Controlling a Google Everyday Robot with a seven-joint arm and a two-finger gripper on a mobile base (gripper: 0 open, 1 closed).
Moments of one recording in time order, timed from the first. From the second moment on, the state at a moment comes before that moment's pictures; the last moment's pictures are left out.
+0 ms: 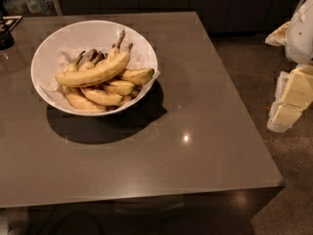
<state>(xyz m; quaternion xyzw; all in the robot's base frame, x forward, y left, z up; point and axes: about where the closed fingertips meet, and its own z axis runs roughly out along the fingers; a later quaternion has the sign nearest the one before) 0.438 -0.217 0.976 -0.60 0.78 -0.03 0.16</state>
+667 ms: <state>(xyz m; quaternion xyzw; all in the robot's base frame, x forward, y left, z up) 0.443 -0.204 0.982 -0.60 0.78 -0.05 0.16</state>
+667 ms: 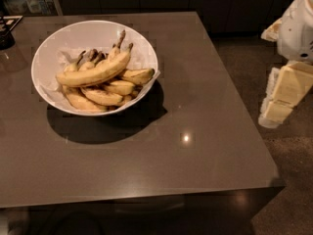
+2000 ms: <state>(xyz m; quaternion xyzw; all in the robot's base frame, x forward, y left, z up) 0.477 -0.132 0.996 -0.63 0.75 -0.08 0.15</state>
